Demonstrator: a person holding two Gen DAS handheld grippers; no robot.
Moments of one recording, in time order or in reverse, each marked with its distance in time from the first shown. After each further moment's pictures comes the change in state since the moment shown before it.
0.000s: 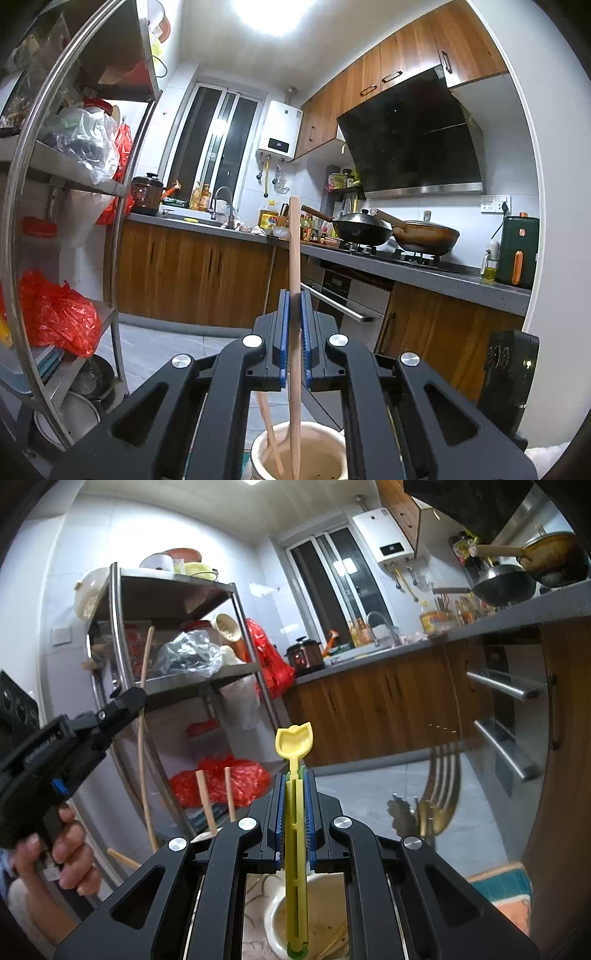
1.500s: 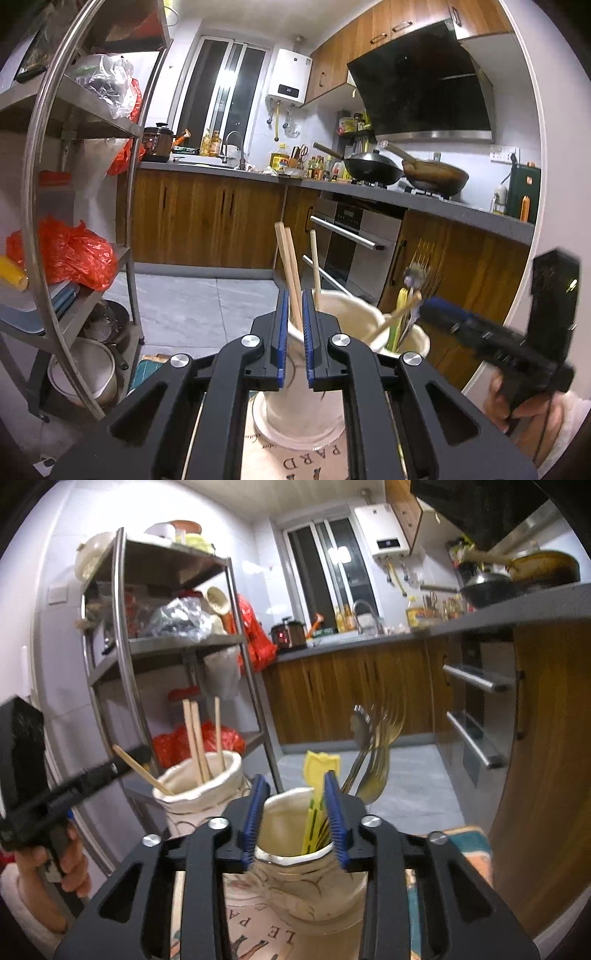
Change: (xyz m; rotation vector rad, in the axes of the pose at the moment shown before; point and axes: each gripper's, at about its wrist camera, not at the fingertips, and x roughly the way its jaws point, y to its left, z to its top) left arm -0.030 0.019 -0.079 0.003 0.227 0.038; right arm -0.048 0.008 -0.036 -0.080 0.070 -0.103
